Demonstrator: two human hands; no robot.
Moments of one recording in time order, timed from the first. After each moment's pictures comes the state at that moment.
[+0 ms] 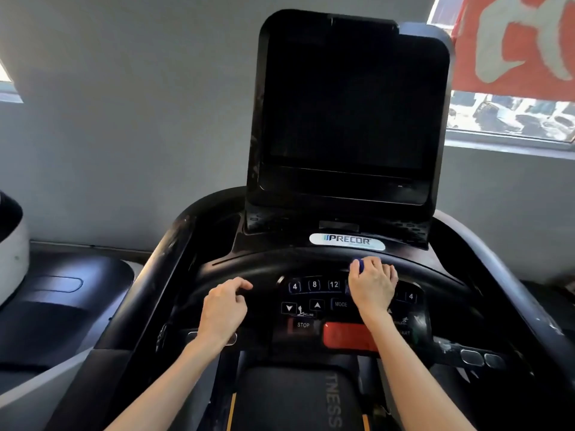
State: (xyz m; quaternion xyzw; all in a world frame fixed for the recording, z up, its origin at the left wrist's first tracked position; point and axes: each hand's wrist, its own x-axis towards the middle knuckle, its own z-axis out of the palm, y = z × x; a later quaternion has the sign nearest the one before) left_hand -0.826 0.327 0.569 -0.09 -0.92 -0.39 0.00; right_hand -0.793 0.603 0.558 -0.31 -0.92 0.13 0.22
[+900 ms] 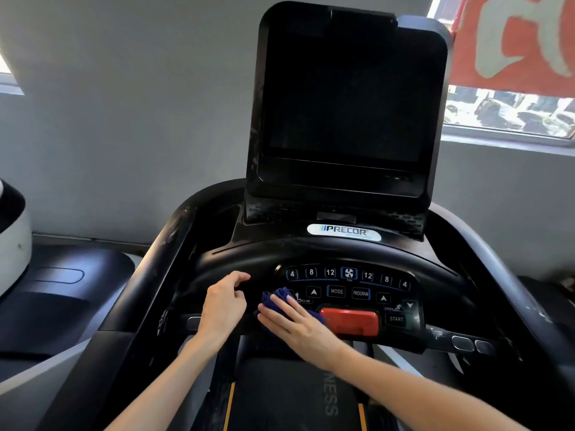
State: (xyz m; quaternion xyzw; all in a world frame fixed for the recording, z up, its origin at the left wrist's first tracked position) left_hand -0.800 0.324 0.573 -0.08 -0.90 -0.42 0.00; right_hand -0.736 0.514 0.505 0.32 -0.93 -0.13 0.12
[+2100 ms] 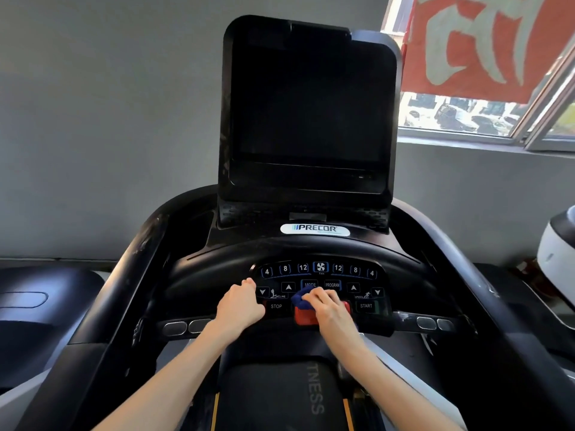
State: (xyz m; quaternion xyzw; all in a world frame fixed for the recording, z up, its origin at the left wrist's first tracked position) left_hand -0.791 0.383 0.586 -0.16 -0.96 -0.16 -0.17; right_hand -0.693 0.569 0.529 -0.01 -0.97 0.14 0.17
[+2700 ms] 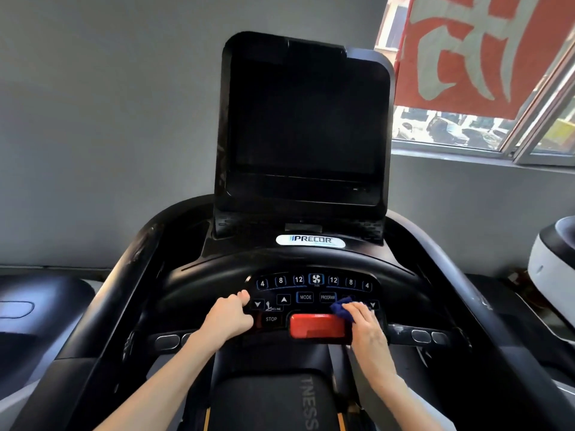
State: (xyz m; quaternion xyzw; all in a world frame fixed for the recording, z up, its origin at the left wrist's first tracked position) left_hand -0.801 0.370 0.586 -0.18 -0.94 -0.17 -0.22; right_hand -0.662 0.619 0.516 -0.18 -0.92 0.22 0.25
